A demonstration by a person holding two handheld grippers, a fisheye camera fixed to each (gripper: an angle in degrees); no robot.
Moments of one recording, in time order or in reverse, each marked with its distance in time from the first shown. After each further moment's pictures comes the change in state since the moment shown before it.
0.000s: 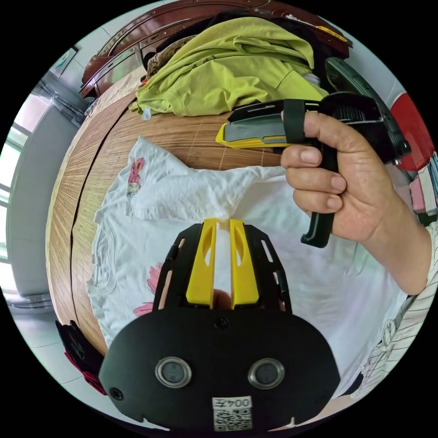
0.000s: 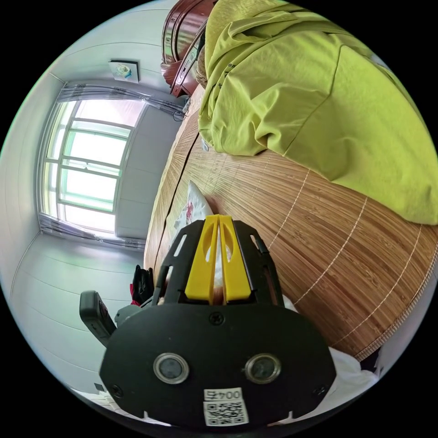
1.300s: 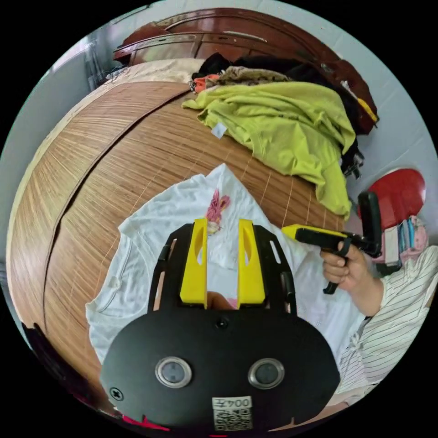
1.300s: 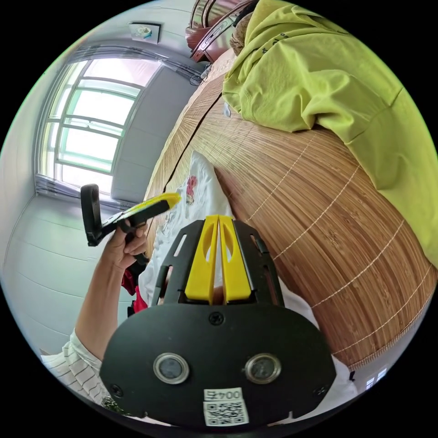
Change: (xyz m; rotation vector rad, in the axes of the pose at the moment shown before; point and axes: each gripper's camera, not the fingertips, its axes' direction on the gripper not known) left arm -0.304 -0.007 0.059 0.178 0.338 -0.268; right arm 0.005 0.048 0.088 -0.190 0.041 -0.159
